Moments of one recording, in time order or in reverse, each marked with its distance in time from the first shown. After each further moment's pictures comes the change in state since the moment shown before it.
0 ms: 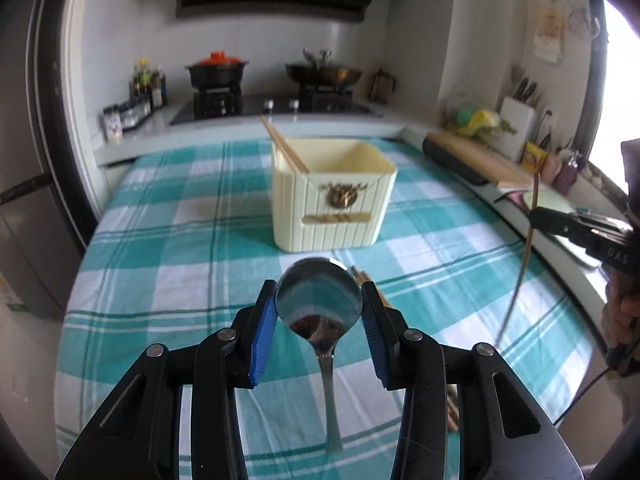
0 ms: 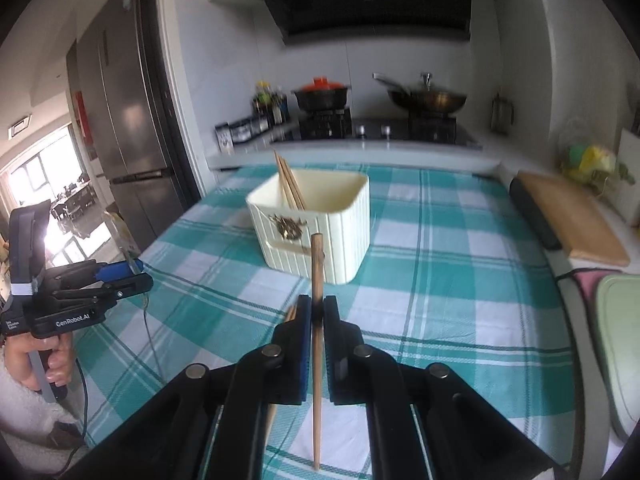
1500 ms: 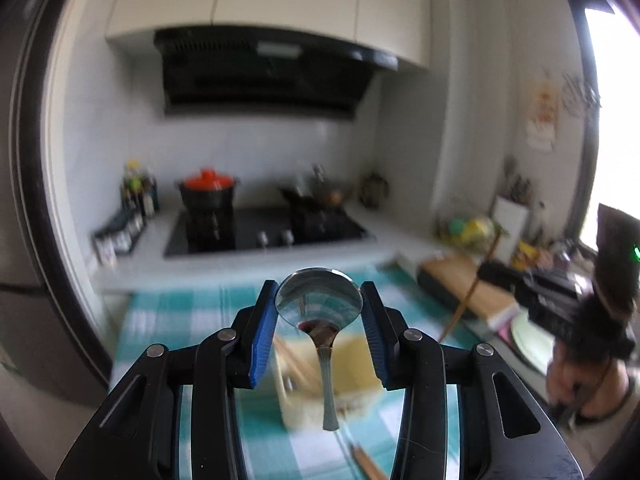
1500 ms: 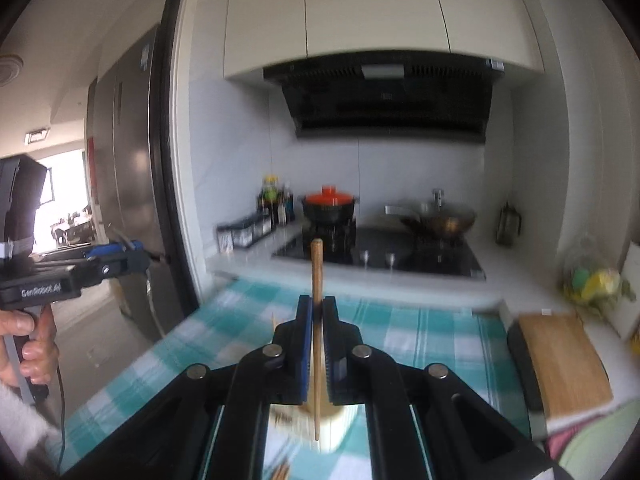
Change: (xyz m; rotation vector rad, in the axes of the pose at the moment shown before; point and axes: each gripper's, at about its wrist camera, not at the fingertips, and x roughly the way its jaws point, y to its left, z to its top) left arm -0.028 0.009 0.211 0.017 -0.299 -0.011; right arm 0.011 0.009 0.185 -0.083 -0.316 0.000
